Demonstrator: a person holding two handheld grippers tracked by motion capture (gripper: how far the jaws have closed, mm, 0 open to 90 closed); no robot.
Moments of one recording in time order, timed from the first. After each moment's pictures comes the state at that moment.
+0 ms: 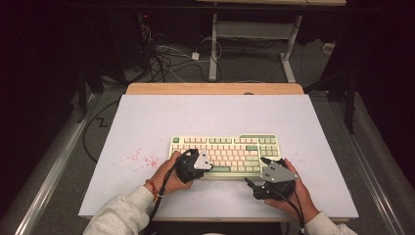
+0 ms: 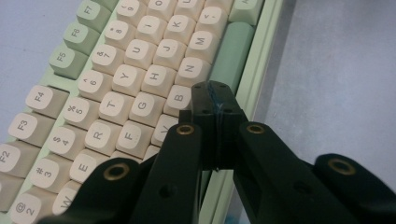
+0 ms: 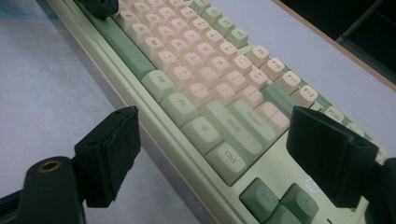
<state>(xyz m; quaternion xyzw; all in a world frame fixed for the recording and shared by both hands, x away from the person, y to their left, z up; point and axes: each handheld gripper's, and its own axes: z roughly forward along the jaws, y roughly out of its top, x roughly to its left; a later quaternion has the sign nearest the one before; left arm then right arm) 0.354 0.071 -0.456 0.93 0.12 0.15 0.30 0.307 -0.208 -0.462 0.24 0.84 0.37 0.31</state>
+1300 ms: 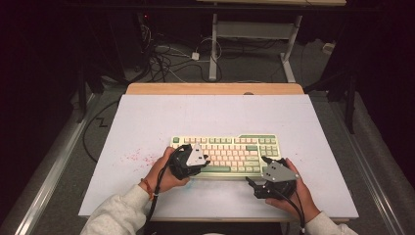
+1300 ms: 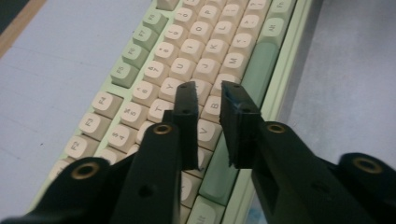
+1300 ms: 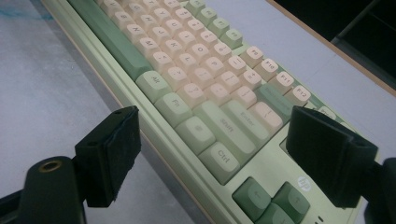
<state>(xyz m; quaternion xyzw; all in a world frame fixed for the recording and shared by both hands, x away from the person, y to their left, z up) 0.351 0.086 -0.439 0.91 0.14 0.20 0.33 0.307 -0.210 -0.460 0.24 0.84 0.36 0.31</state>
